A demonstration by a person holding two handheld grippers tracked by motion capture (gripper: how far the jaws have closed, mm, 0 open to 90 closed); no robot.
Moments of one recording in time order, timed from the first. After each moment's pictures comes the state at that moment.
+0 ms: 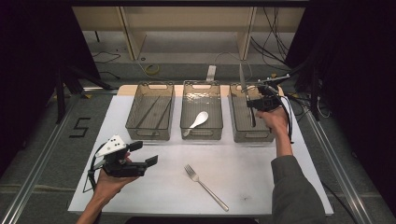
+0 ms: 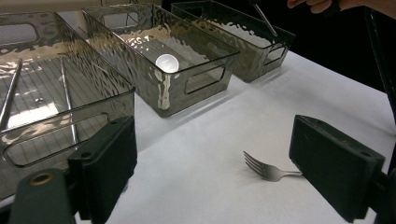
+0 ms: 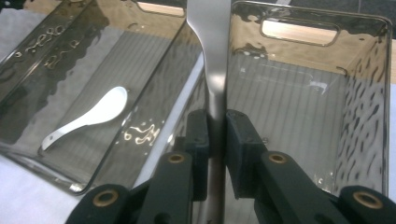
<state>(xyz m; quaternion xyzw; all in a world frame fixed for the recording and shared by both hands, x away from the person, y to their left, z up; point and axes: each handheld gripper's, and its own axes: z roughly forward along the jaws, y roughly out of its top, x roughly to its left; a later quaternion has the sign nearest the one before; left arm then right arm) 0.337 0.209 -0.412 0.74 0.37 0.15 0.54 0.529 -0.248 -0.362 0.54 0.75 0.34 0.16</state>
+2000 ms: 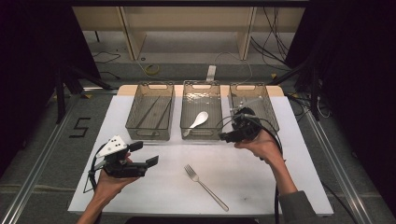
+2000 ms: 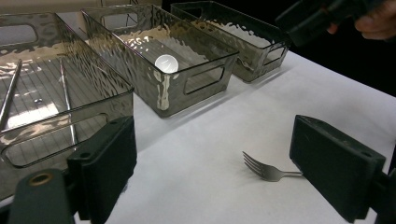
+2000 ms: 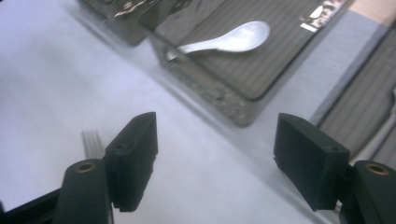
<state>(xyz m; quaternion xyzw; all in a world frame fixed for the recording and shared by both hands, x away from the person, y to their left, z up) 0.336 0.207 -0.413 0.74 0.37 0.15 0.54 0.431 -0.172 -0.363 0.39 0.86 0.32 0.10</state>
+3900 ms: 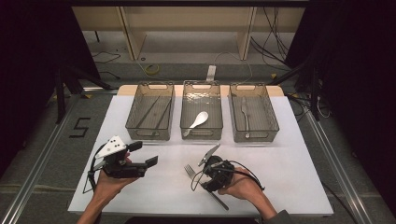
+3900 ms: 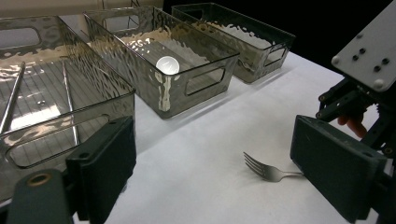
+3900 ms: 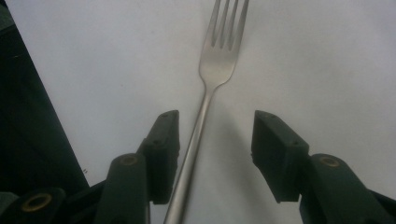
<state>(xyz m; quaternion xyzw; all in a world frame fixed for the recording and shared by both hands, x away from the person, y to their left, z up) 0.334 0.208 -0.412 0.74 0.37 0.15 0.54 0.351 -0.102 -0.444 0.26 0.95 0.19 0.02</state>
